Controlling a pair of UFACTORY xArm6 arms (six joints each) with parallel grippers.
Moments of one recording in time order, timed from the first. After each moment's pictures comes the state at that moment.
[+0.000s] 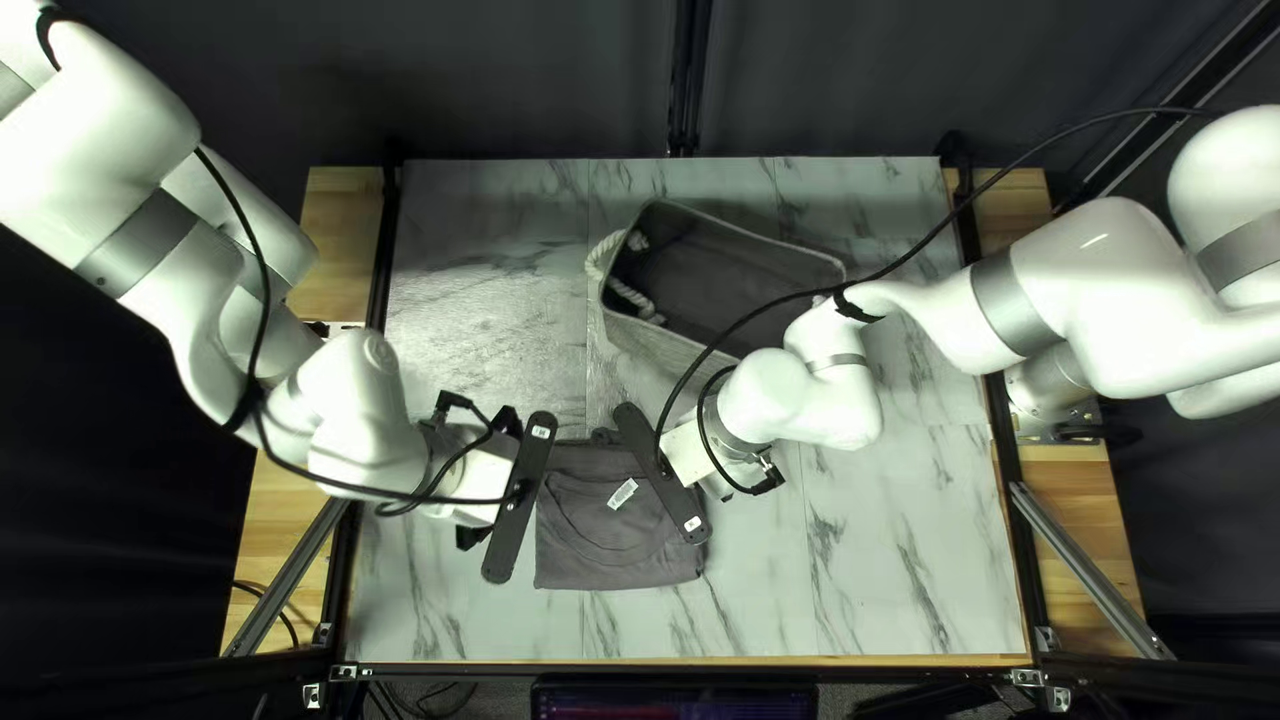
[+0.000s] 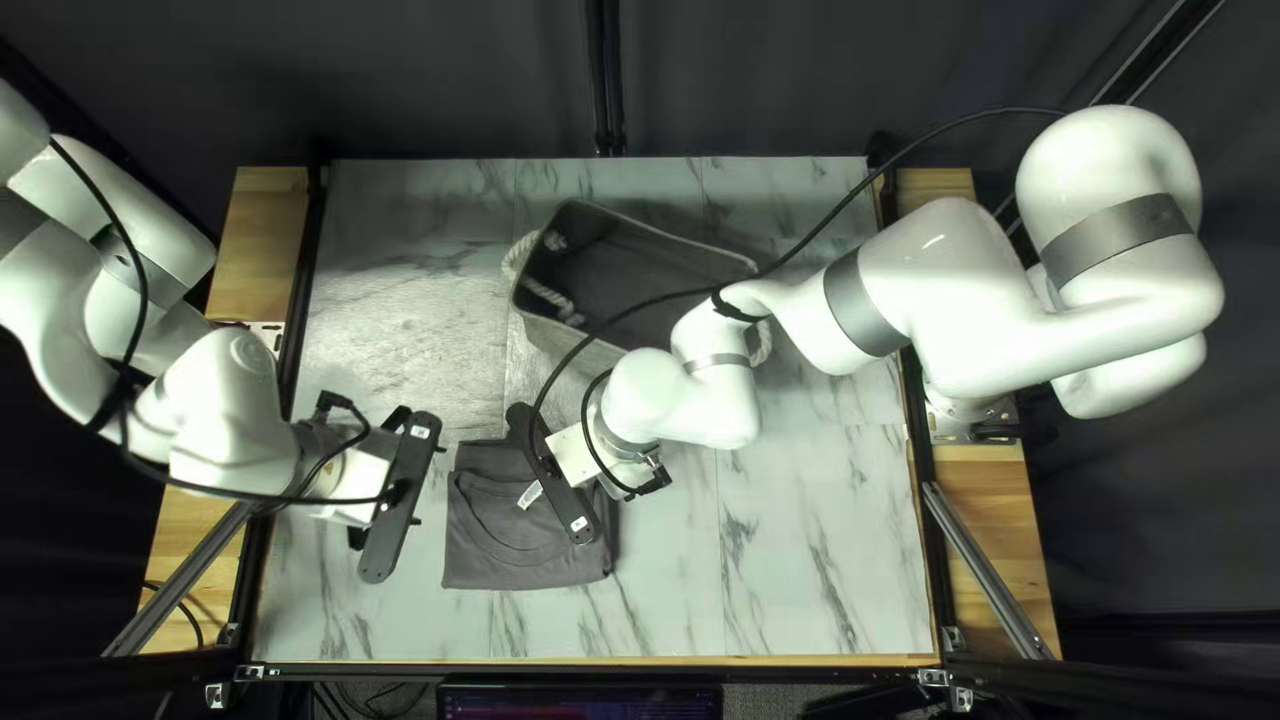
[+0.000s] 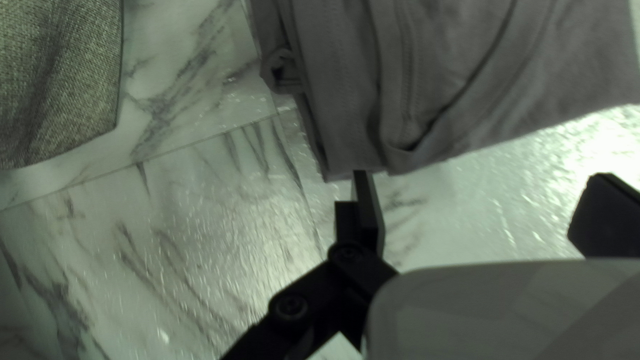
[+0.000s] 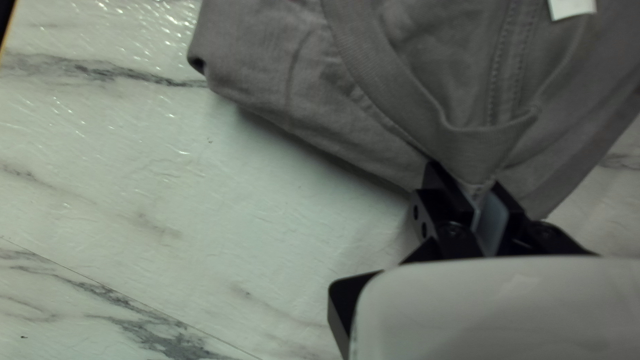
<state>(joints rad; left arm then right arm) -0.43 -0.35 -0.29 0.73 0.33 -0.78 0.28 0.32 -0.98 0.15 0.42 -0.42</state>
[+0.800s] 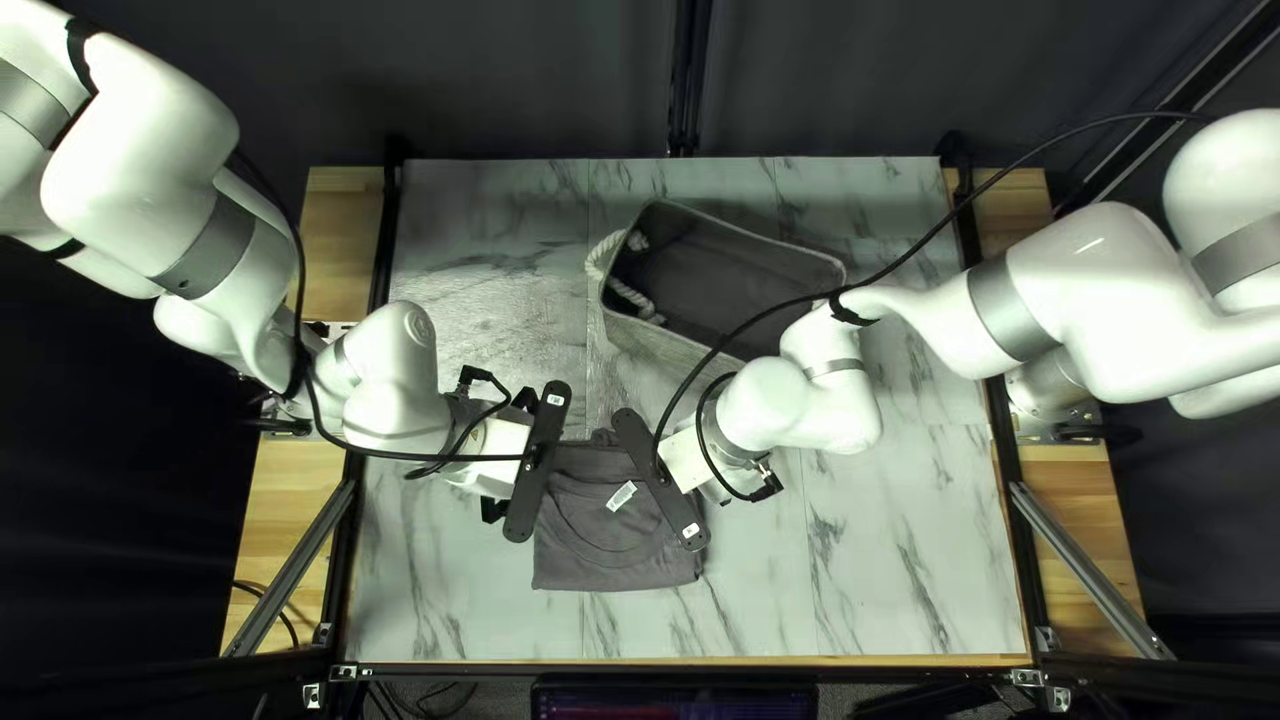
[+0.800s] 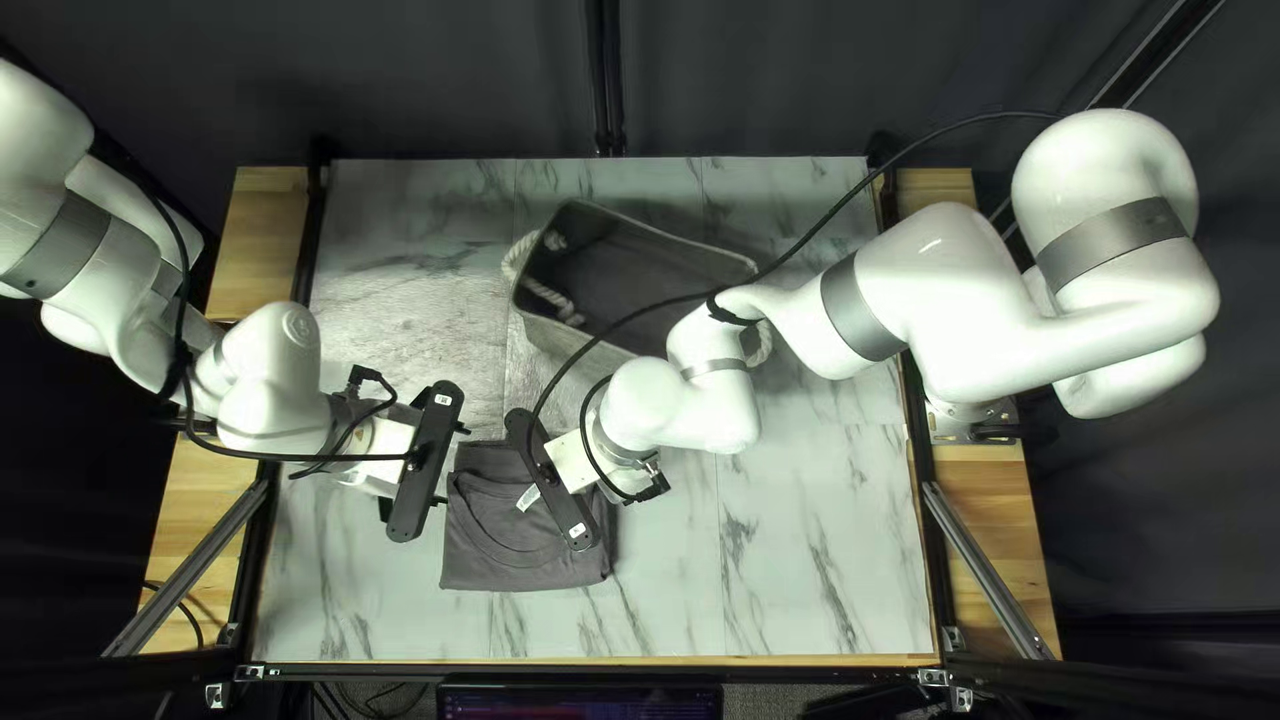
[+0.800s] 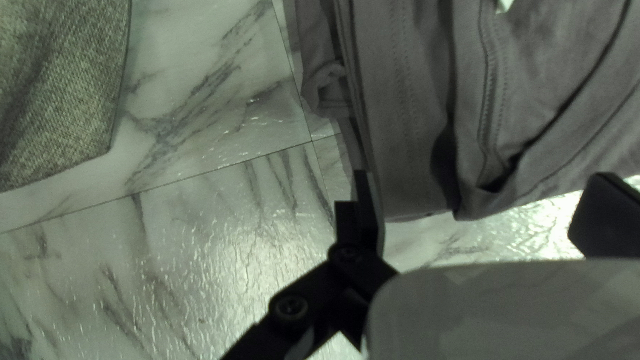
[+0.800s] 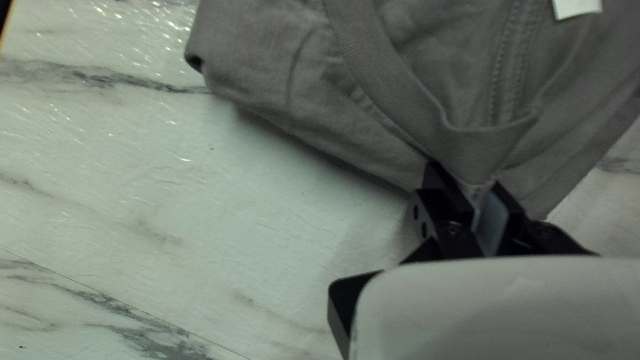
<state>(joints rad) -0.34 -0.28 -0.27 0.86 0.22 -0.90 0.29 0.34 -0.99 0.10 0.43 -0.36</state>
